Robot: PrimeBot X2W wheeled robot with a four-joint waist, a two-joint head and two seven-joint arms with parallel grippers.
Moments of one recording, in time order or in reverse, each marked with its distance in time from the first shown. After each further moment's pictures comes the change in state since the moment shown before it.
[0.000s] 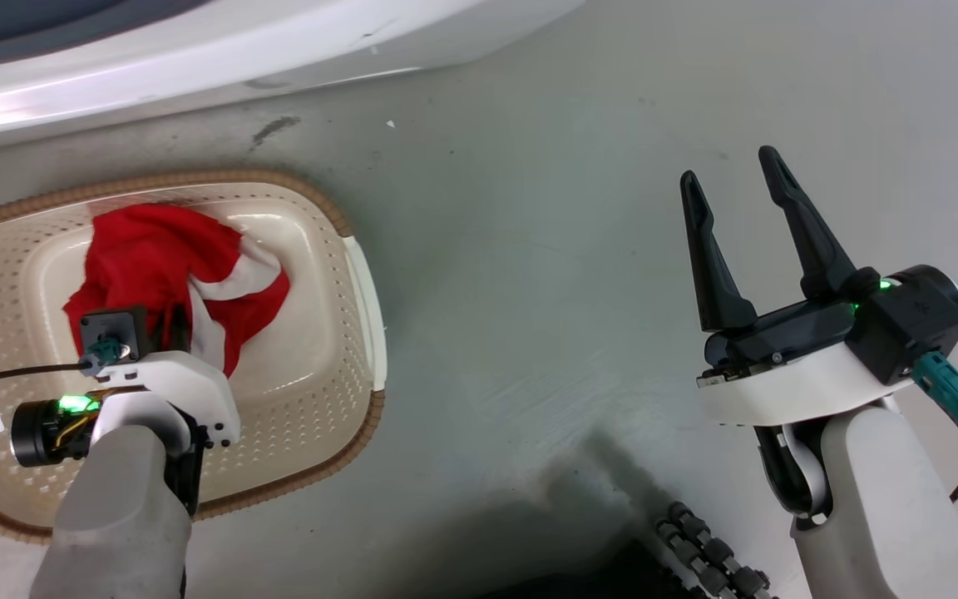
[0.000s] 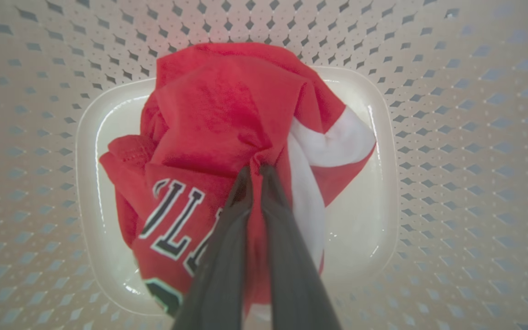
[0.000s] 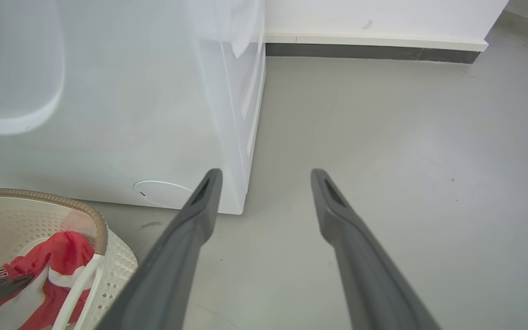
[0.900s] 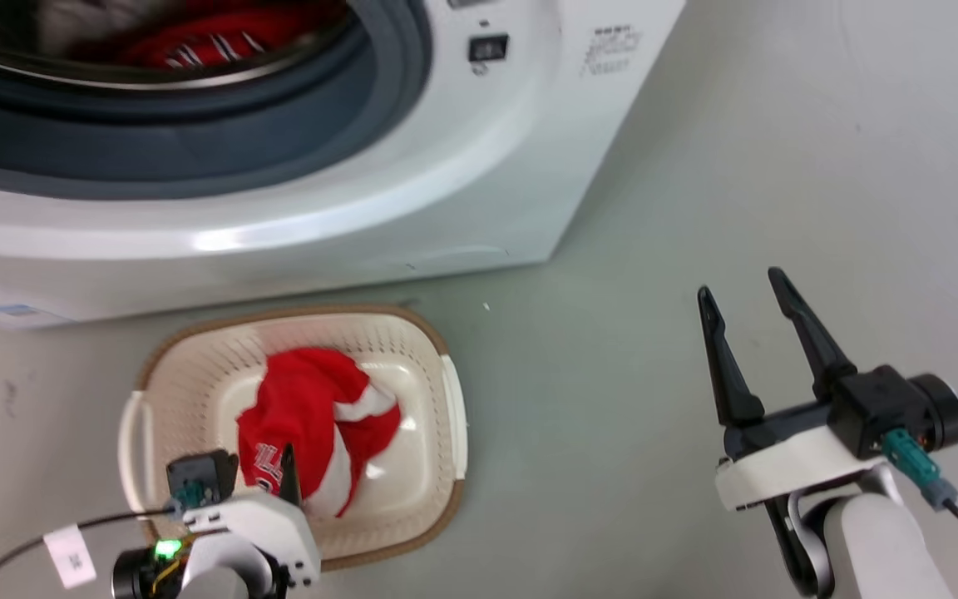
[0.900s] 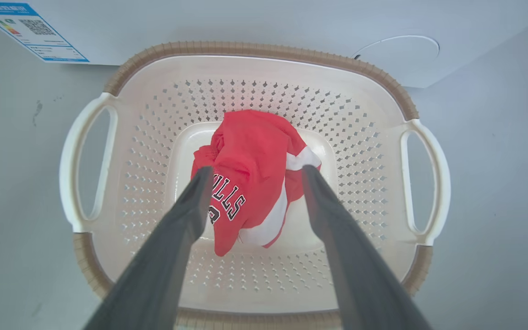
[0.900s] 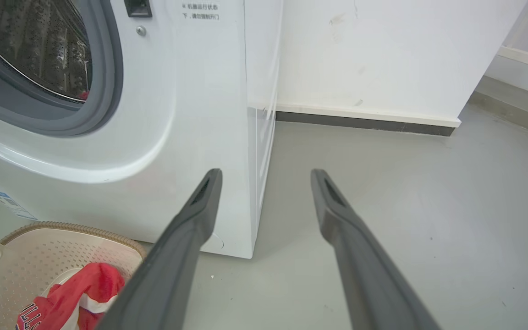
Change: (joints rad) left arm 0.274 -0.143 0.044 -0.107 -0.026 0.004 0.000; right arm 0.153 0.001 -0.061 0.076 -0.108 0.000 0.000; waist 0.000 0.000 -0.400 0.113
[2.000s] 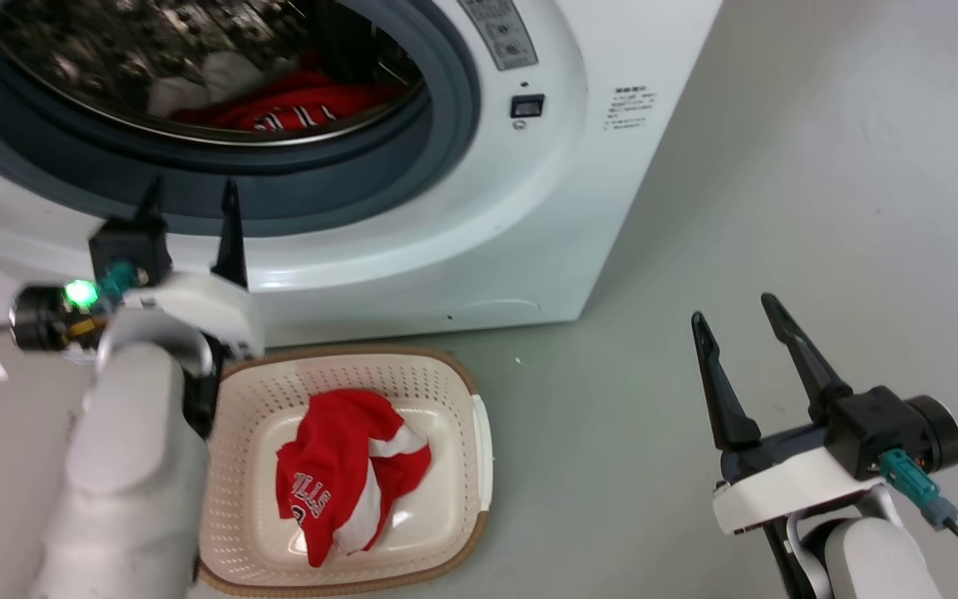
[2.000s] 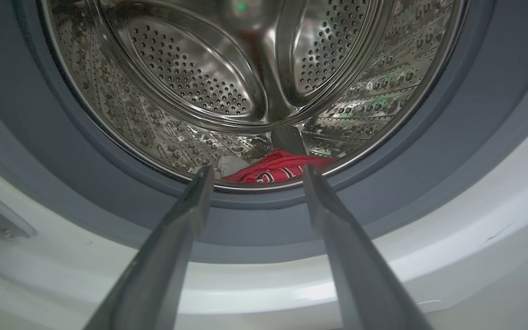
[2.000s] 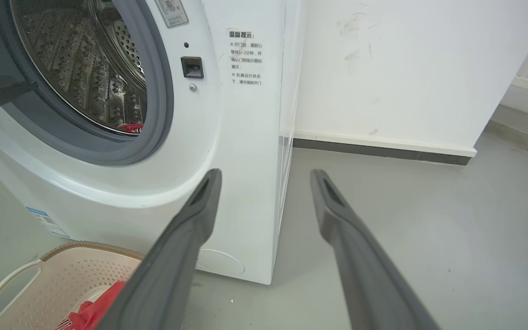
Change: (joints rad) left arm -0.256 0.085 -0.017 -0.250 0.151 -0.028 0.000; right arm 0.087 0.000 0.007 -0.074 0.003 0.000 0.058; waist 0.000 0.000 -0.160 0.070
